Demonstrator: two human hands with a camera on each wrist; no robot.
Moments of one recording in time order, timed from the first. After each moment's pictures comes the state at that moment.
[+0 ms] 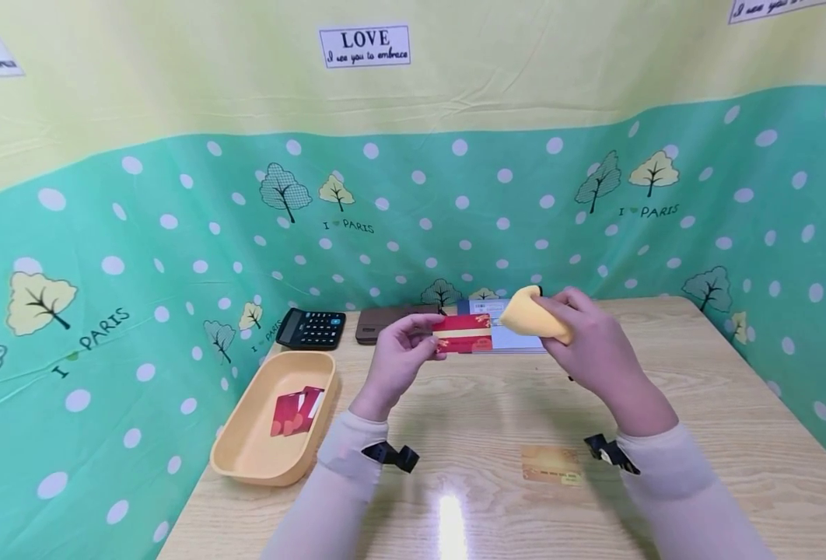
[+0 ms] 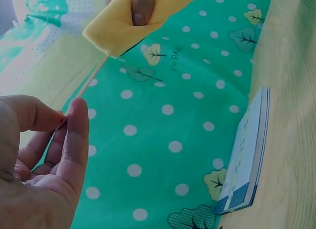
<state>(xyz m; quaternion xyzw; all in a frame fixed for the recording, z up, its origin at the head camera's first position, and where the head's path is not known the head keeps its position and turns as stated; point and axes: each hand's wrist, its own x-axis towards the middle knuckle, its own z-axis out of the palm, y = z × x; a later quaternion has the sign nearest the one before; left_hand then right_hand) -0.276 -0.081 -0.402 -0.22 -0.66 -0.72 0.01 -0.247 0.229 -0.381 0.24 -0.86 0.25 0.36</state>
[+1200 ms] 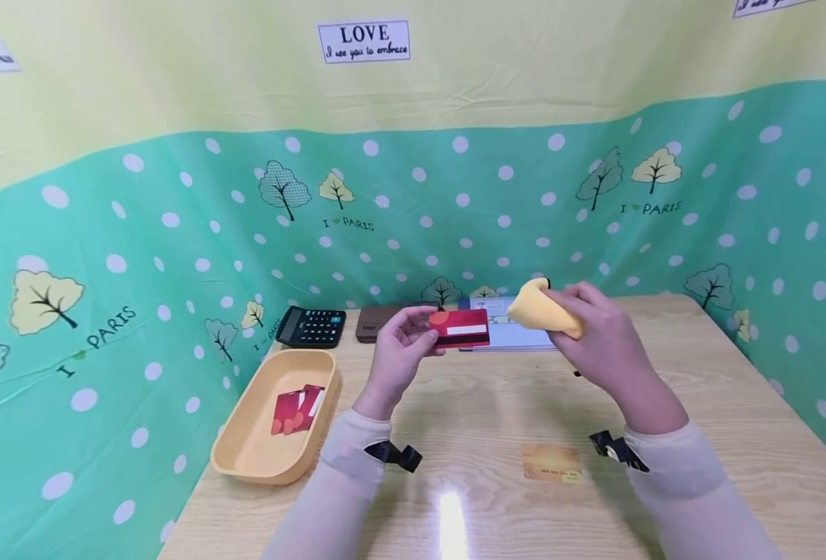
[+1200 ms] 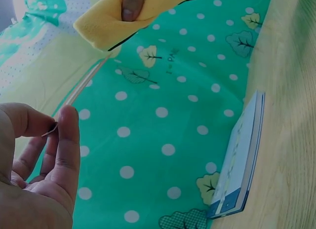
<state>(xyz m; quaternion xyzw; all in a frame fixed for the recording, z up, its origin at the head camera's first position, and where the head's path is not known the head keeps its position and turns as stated) -0.282 -0.077 -0.407 -0.20 -0.62 -0.76 0.04 -0.247 0.235 -0.375 0.23 -0.85 0.28 0.37</state>
